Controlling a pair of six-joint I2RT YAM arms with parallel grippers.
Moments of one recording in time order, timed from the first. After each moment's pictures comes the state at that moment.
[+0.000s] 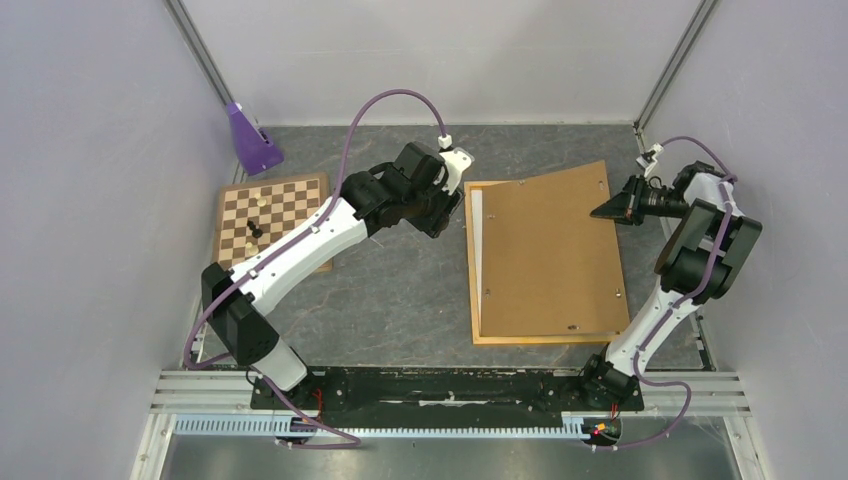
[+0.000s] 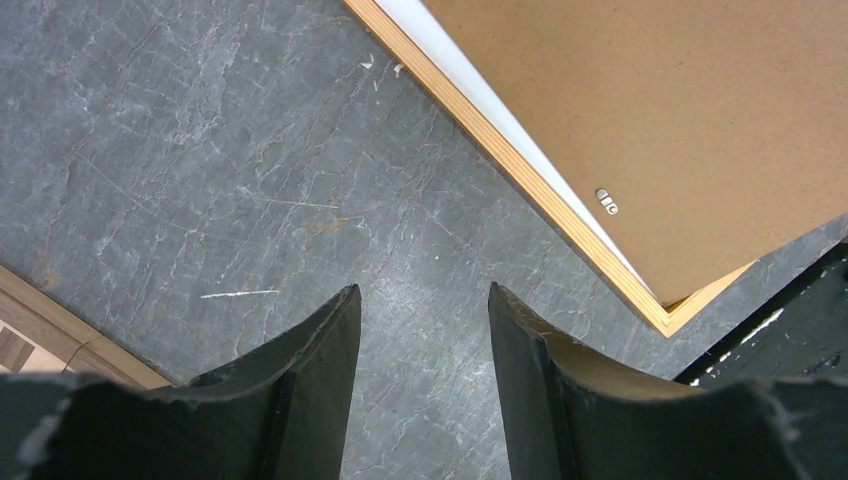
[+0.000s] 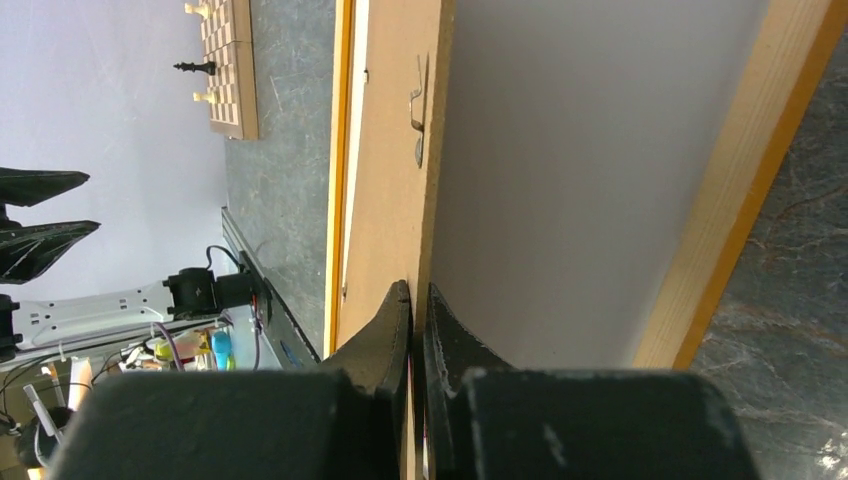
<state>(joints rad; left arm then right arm) -0.81 1.60 1.60 -0.81 -0.05 -0.01 -0.53 2.02 1.52 -1.02 -1.09 -0.39</state>
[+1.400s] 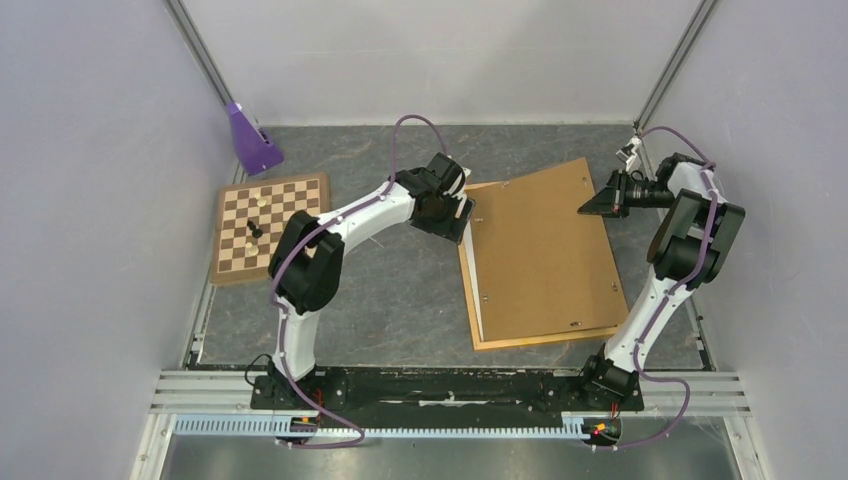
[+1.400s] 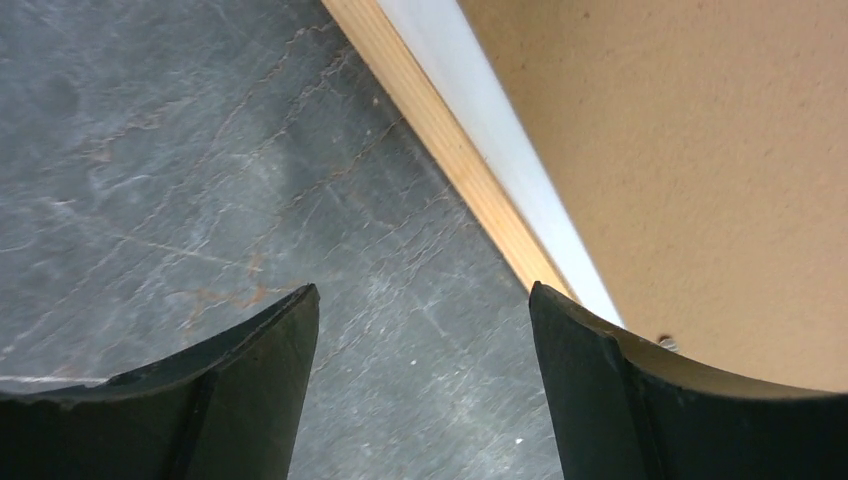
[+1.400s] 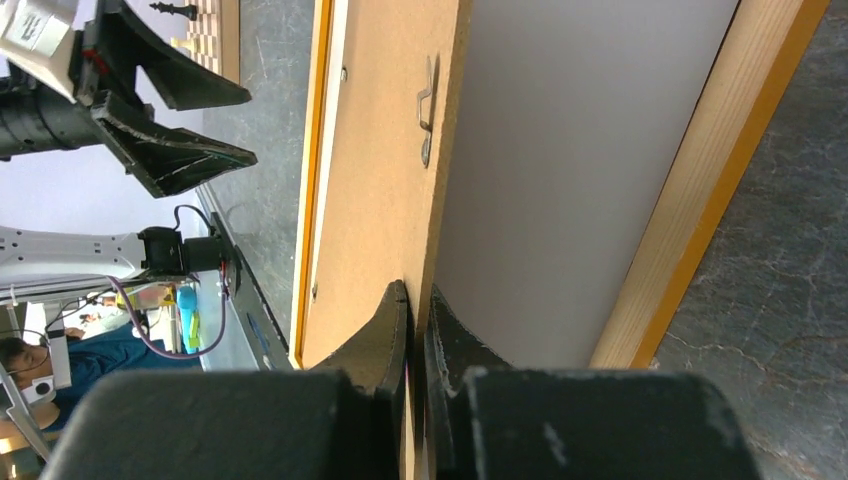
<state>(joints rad) -0.71 2.01 1.62 -0.68 0.03 -0.21 -0.45 2.16 1.66 -1.10 -1.09 -0.53</state>
